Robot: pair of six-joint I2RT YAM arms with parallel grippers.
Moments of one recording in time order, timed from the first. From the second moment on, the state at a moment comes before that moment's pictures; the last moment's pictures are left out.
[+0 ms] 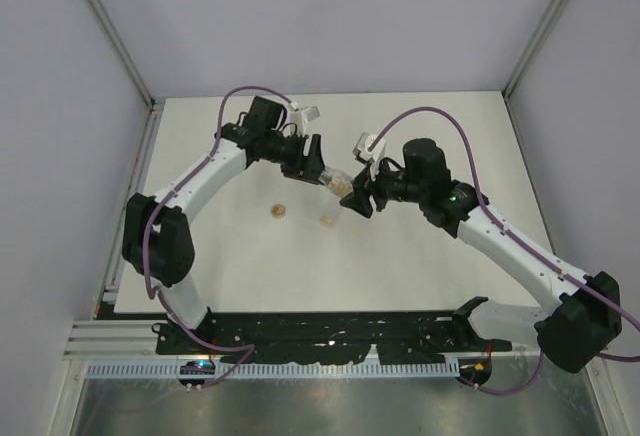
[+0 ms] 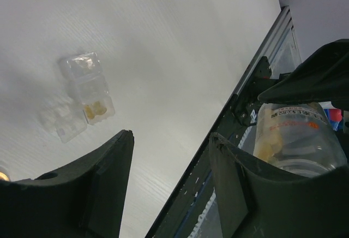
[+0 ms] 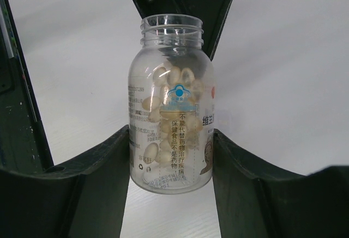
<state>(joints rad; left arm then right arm) -0.44 1.75 1.50 -0.63 0.76 -0.24 0.57 1.18 0.97 -0.22 -0.52 -0.21</state>
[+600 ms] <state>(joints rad) -0.44 1.63 1.48 -0.63 0.71 -0.21 0.57 1.26 0.97 -0.21 -0.52 -0.22</state>
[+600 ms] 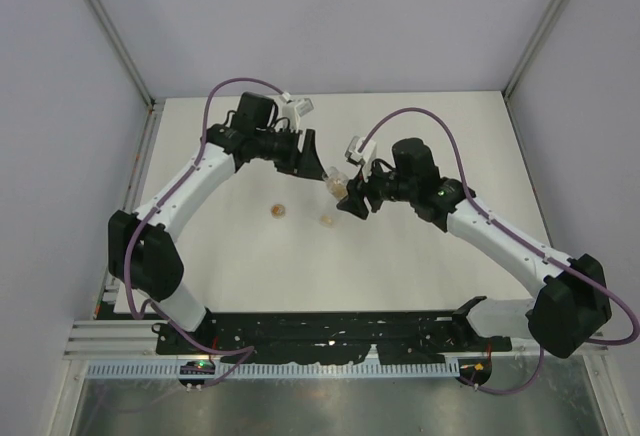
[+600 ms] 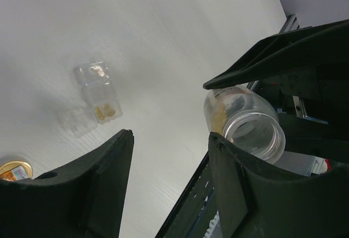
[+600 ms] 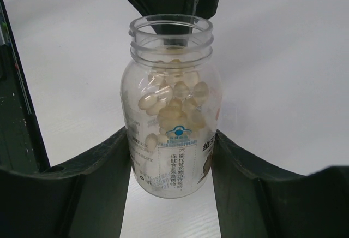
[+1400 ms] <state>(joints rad) -0.38 1.60 1.30 -0.66 0.45 -0.02 0.57 1.24 0.96 -0.30 -0.51 -0.28</state>
